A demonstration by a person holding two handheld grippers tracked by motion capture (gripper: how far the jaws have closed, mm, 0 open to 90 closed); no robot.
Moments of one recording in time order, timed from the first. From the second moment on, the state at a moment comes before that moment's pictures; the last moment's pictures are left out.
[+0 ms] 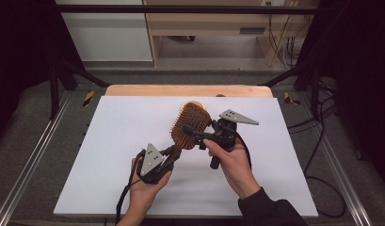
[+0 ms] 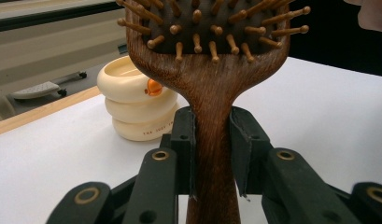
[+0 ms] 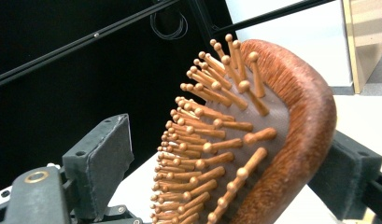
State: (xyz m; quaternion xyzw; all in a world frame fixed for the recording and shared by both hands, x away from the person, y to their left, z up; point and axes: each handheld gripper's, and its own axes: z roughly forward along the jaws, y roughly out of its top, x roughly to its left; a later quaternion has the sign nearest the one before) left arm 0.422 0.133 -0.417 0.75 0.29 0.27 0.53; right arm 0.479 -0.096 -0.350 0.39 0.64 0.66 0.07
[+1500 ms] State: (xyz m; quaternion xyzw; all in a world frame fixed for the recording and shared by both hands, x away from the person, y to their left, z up) left arm 0.430 0.133 -0.423 0.75 0.30 0.26 0.53; right arm 0.490 -0.101 -0.350 0.40 0.62 0.68 0.02
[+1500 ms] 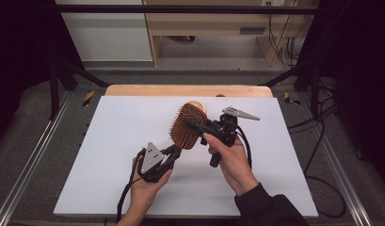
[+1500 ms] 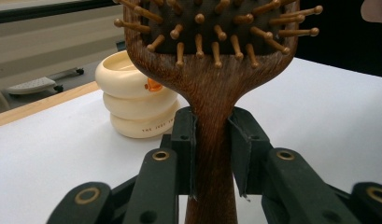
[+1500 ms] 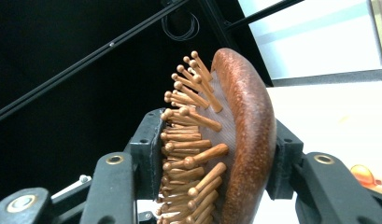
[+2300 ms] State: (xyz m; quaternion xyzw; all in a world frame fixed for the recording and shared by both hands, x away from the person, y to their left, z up) left arm 0.424 0.173 -0.421 0.69 0.36 0.26 0.57; right arm 0.499 -0.100 -0.341 0.39 0.63 0.67 0.06
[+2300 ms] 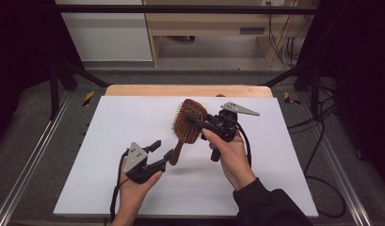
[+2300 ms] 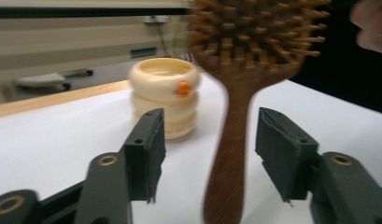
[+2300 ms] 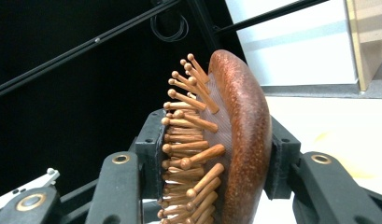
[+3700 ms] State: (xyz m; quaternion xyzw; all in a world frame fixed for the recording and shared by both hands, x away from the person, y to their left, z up) left arm 0.424 0.221 -0.451 0.65 0.45 0.30 0.53; right arm 0.537 -0.102 -0.280 0.41 0.60 0.68 0.11
